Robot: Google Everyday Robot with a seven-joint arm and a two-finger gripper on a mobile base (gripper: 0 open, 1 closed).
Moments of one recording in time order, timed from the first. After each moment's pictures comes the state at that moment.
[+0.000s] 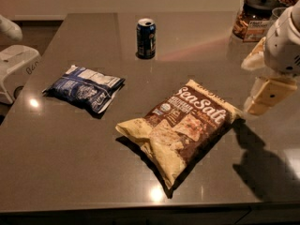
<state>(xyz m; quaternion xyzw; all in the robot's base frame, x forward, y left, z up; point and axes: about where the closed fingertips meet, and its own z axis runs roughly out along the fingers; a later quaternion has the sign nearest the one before) 0.439 -0.215 0.964 -0.60 0.78 -0.04 0.17</state>
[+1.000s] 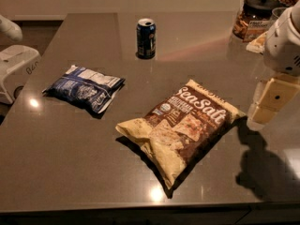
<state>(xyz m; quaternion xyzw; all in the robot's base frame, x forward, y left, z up) 0.439 -0.214 0.964 -0.60 0.78 -0.04 0.17</state>
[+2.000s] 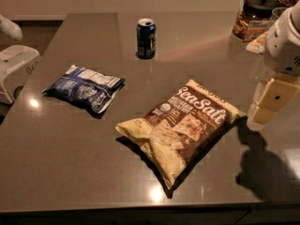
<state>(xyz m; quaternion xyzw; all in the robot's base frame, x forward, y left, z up) 0.439 -0.214 0.964 -0.60 0.78 -0.04 0.17</state>
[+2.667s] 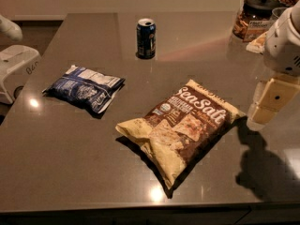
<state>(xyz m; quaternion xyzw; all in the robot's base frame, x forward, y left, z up) 0.439 -0.214 0.964 -0.60 0.78 -0.04 0.17</state>
